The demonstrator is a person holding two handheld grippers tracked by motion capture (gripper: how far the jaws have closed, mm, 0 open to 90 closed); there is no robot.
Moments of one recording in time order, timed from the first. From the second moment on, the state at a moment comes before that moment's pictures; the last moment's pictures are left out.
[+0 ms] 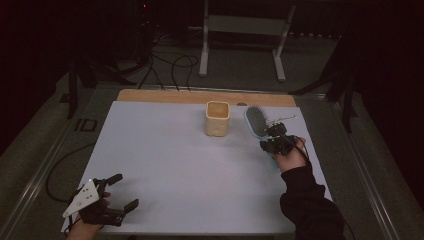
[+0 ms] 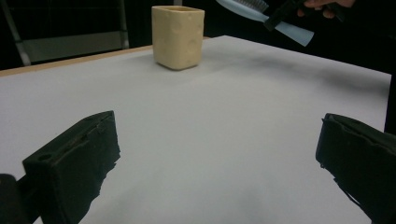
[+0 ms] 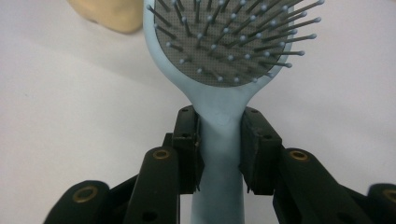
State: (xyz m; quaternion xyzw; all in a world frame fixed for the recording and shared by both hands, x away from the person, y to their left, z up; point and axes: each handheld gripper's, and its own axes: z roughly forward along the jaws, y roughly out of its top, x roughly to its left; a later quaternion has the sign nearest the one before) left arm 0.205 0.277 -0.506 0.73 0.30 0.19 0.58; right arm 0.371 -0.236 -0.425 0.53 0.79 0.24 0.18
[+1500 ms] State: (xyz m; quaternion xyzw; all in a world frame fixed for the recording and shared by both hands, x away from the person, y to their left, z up) left arm 0.205 0.279 -0.505 0.73 0.30 0.19 0.59; right arm 0.405 -0.146 -0.366 0.44 0.78 0.38 0.22
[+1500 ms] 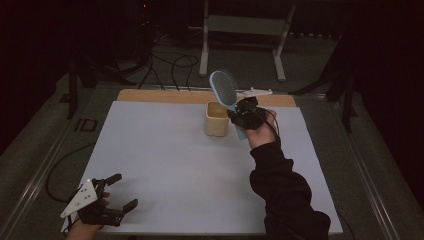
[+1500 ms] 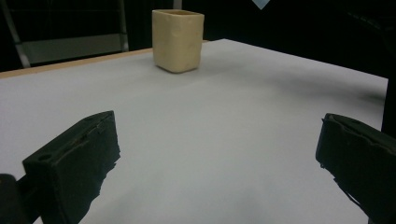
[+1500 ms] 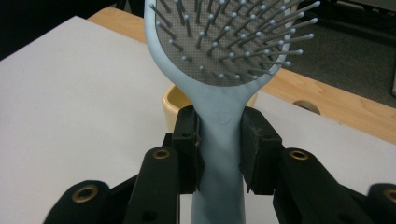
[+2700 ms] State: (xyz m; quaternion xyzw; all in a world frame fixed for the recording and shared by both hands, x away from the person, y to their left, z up) left arm 0.205 0.281 -0.505 0.73 0.30 0.19 0.59; right arm 0.439 -0.121 -0.351 0.40 0.75 0.47 0.25
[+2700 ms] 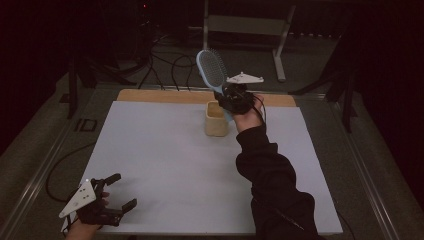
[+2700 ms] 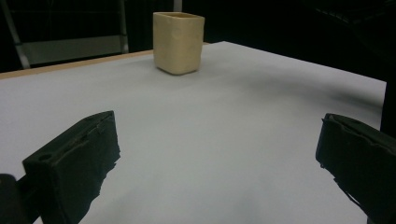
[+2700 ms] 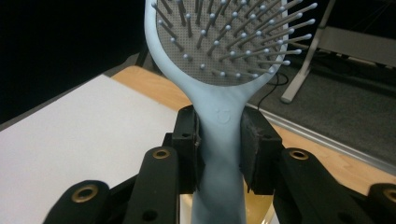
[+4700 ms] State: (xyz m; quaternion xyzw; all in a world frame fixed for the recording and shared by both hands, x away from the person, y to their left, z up) left arm 0.205 0.283 -0.506 0.72 0.30 0.18 0.60; right arm 0.501 -0.126 -0.419 0.32 0.69 0.60 0.23
